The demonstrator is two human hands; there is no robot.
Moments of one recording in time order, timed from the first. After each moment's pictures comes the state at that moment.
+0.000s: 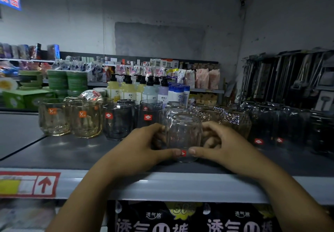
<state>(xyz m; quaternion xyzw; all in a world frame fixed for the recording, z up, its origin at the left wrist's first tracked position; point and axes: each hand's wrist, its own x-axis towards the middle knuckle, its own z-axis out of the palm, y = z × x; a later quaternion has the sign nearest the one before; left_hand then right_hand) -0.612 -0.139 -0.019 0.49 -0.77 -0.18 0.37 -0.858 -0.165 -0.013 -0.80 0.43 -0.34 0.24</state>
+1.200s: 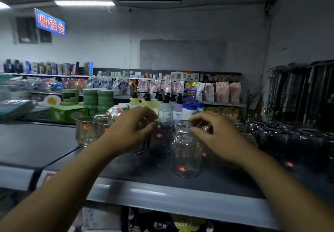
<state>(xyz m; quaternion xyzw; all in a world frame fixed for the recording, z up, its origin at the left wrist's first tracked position) -0.572 -0.133 0.052 0.51 -0.75 0.11 0.41 -0.835 -0.180 0.055 -0.86 0.33 -0.39 0.07</state>
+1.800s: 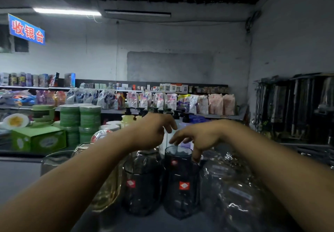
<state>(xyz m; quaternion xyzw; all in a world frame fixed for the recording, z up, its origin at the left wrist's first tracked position) -0.522 -0.285 0.105 0.51 -0.82 0.08 0.23 -0.712 -0.352 0.120 -0.90 0.41 0.06 0.12</state>
